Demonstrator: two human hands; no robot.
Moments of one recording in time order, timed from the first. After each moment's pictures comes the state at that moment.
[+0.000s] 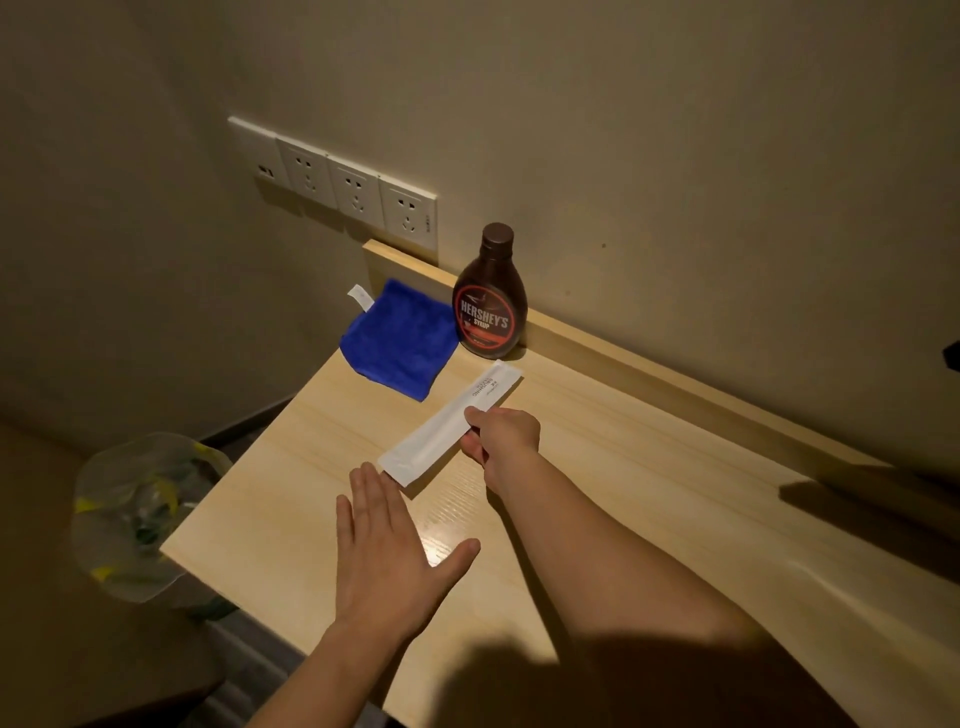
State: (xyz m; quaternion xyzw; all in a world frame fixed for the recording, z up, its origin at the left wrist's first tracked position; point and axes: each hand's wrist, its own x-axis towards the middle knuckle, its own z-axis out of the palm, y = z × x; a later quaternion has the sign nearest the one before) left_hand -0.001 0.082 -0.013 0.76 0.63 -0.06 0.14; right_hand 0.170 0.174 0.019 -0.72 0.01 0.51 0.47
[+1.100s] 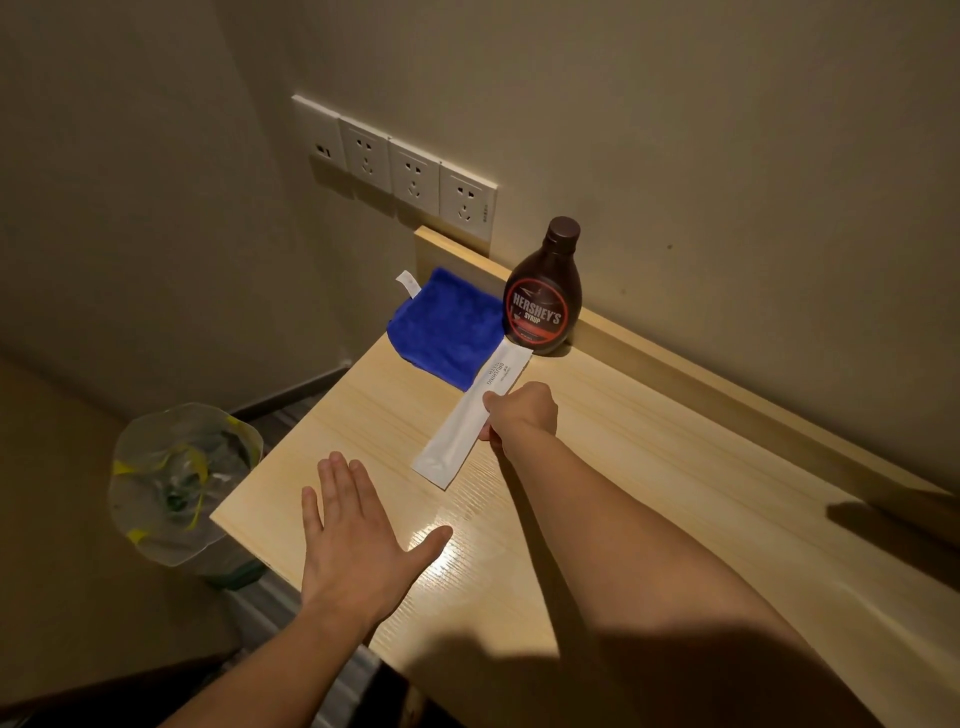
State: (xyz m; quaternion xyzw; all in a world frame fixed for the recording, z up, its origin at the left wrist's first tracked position) left_hand -0.066 0.098 -0.003 0.71 0.67 -0.14 0.15; right_hand 0.143 0.206 0.022 -0.85 -0.21 0.39 0.29
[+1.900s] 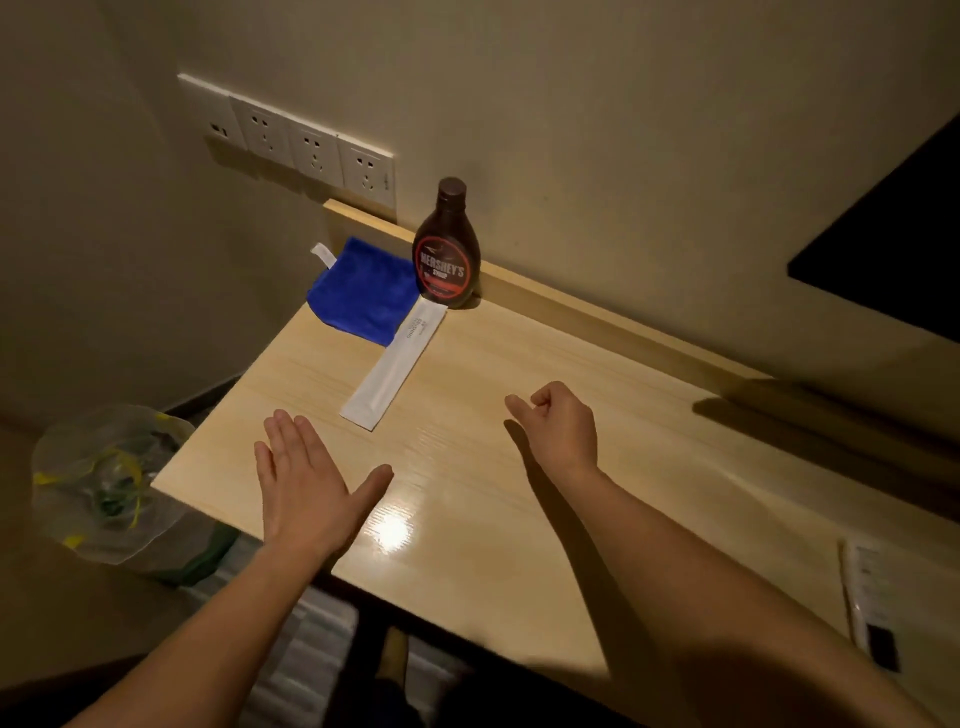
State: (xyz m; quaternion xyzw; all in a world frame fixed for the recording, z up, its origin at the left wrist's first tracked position) left_hand -0.069 0.096 -0.001 0.74 0.66 -0.03 0.14; right_hand 0.218 0.054 0.059 -0.86 -0.35 0.25 0.29
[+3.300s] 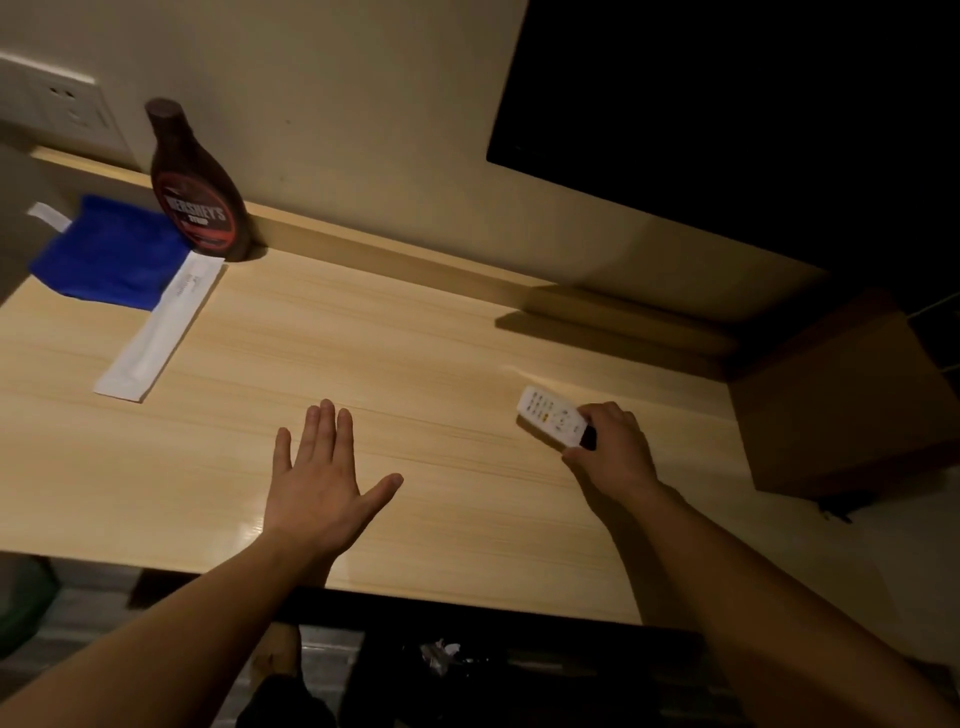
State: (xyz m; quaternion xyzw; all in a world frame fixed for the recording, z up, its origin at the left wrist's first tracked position) left_hand 0.107 -0.063 -0.020 0.90 0.41 -0.04 0.15; right_hand 0.419 -0.259 0.059 -0.93 -0.33 0.17 0.09
